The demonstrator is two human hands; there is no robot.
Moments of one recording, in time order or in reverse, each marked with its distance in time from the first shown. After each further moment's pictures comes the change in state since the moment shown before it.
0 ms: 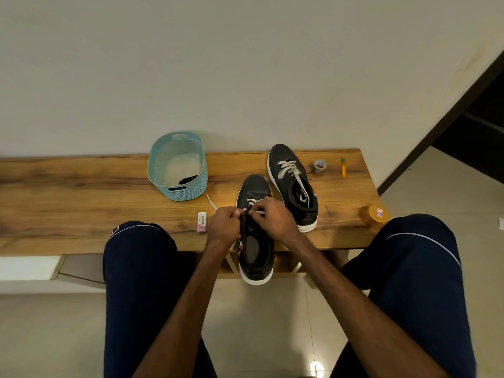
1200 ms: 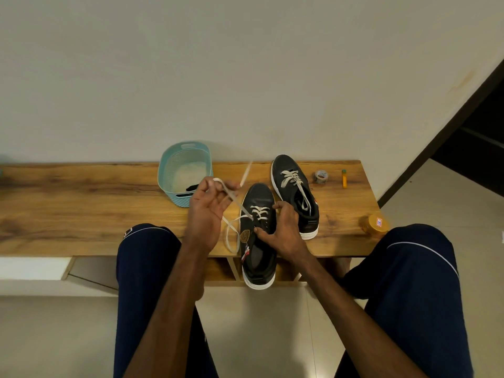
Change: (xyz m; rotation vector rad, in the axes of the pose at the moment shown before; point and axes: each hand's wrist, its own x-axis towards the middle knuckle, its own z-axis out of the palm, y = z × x) left_hand -0.041 0.057 -0.063 -0.981 -0.184 0.395; right_hand -0.030 0.014 0.008 0.193 0.209 0.076
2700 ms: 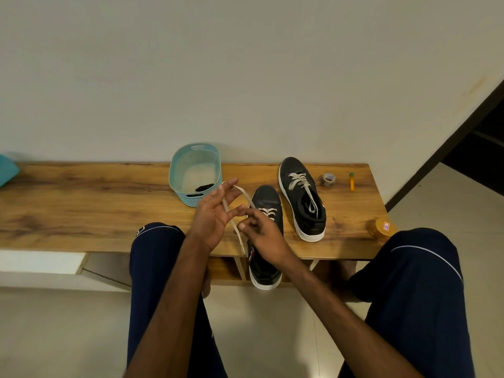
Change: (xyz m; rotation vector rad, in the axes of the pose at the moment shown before) left_hand 0.004 0.005 -0.018 -0.034 0.086 -0.228; right_hand -0.021 -0.072 0.011 0.572 -0.272 -0.006
